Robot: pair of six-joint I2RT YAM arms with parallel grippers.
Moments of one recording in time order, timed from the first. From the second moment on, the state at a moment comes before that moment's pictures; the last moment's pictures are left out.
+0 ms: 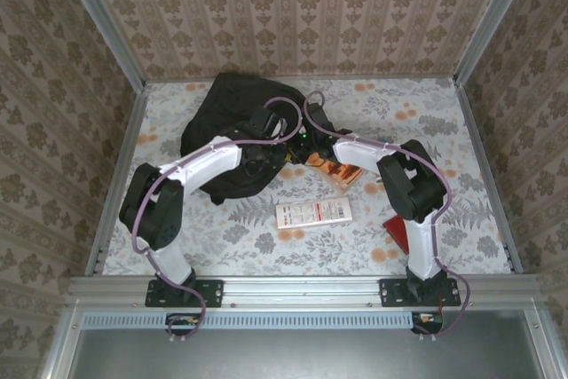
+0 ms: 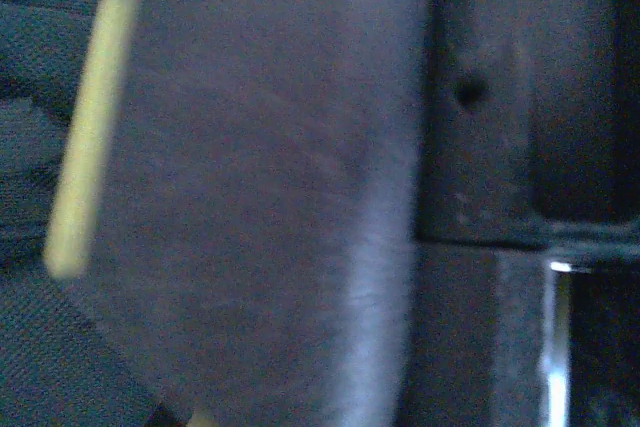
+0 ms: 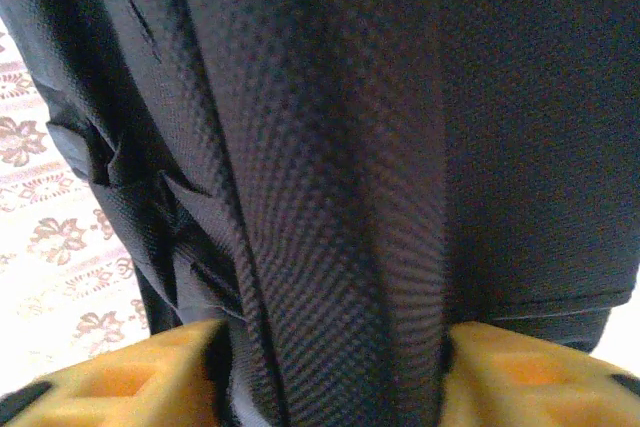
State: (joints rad) left arm -0.65 1.74 1.27 -0.52 0.09 -0.35; right arm 0.55 2.04 1.38 -0.03 -0.41 1.30
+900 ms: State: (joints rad) left arm -0.48 1.45 1.14 -0.47 0.25 -0.50; right arm 0.56 2.06 1.40 -0.06 -0.39 1.26
